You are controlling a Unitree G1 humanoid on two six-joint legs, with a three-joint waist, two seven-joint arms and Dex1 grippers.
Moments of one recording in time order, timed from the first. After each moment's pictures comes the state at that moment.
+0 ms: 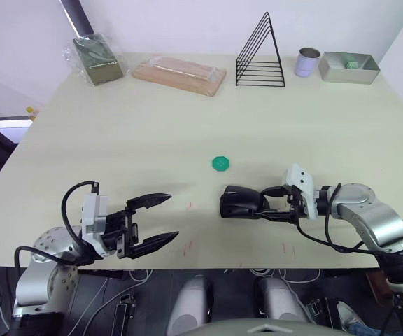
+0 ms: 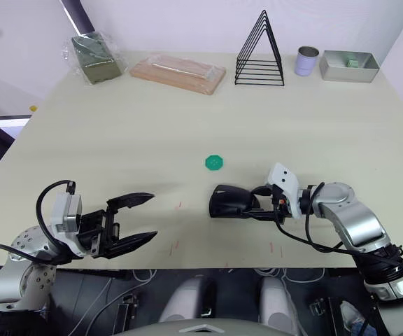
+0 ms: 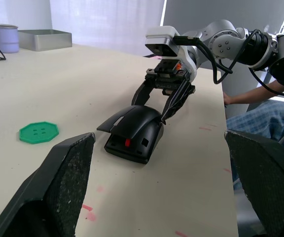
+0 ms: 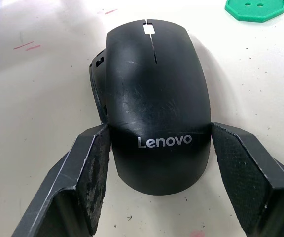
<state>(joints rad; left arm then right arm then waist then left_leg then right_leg) 0.13 0.65 0.25 -0.18 -0.70 0.10 -1.37 -0.33 -0.62 0.22 -0.20 0.32 0.60 1.04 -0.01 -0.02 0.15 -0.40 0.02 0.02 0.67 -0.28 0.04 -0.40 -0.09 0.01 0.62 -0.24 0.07</state>
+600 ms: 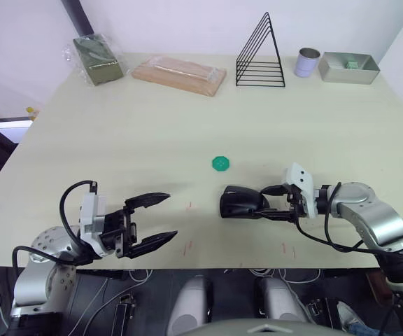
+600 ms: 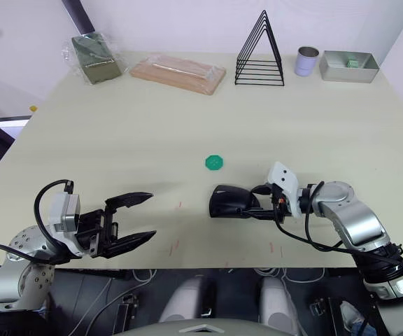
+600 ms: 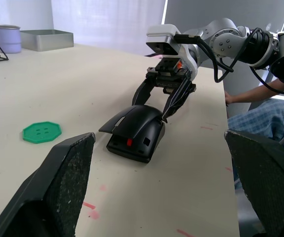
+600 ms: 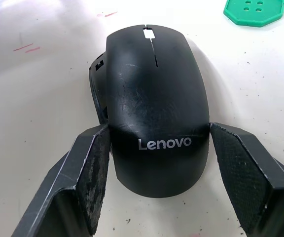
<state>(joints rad) 0.13 0.66 0.26 -0.18 -0.70 0.10 -1.37 -0.34 -0.62 0.22 -0.20 0.32 0.60 1.03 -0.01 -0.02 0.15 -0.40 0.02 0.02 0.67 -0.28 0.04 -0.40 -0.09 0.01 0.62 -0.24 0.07</state>
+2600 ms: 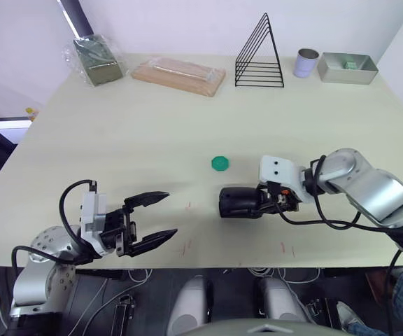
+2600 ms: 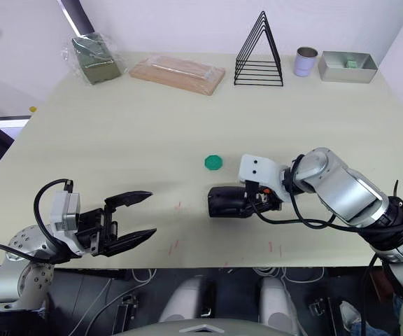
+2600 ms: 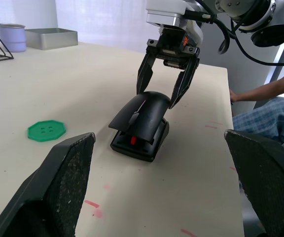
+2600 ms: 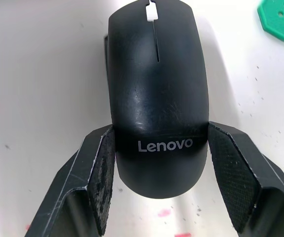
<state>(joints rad) 0.13 0.66 0.26 -0.19 -0.69 0.10 -1.35 -0.74 -0.80 0.54 -0.42 0.24 0.98 1.04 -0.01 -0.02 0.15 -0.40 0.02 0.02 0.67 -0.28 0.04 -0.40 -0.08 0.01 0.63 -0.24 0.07</state>
